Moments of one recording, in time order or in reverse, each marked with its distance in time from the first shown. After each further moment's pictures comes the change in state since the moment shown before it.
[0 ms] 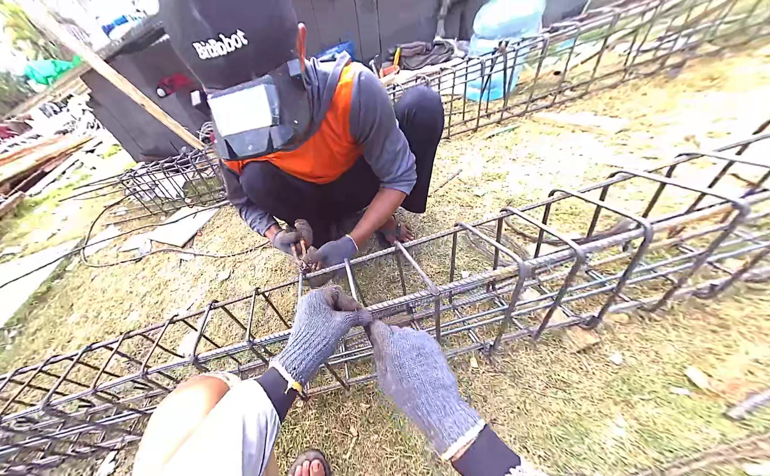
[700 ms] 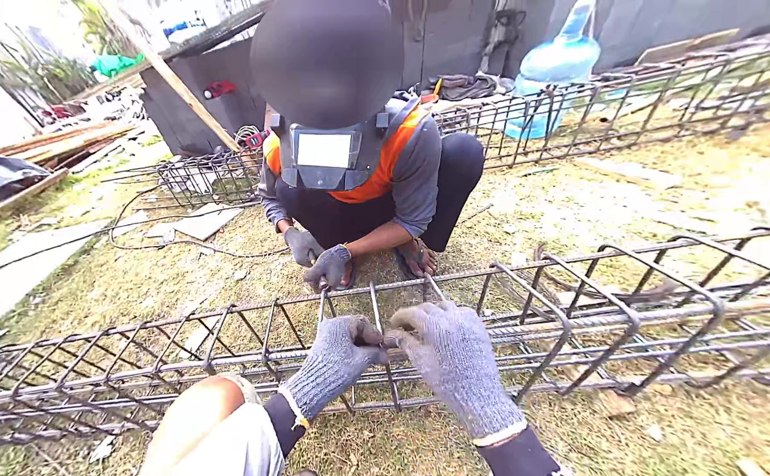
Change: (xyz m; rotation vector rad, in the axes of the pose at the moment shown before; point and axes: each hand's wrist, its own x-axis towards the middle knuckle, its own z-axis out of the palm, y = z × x) left_hand -0.016 0.006 -0.015 -0.050 -0.097 0.144; right_hand 0.050 0.031 -0.032 0.063 0.470 -0.283
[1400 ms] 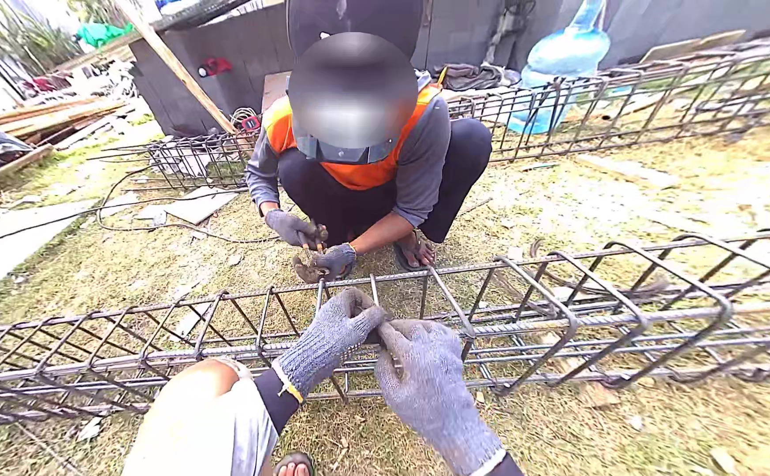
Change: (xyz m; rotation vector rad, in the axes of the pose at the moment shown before) left_hand 0.012 -0.005 0.003 -0.374 -0.024 -0.270; right_hand -0.043 -0.028 0.030 0.022 0.104 -0.048
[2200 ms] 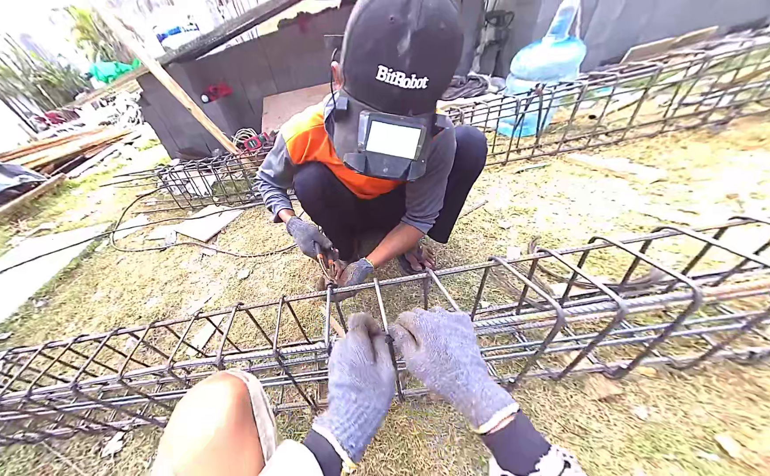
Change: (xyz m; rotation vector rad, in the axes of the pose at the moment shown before) left_hand -0.046 -0.009 0.051 0.530 0.453 0.133; right_hand 0.035 0.009 -0.032 -0.091 -0.381 0.142
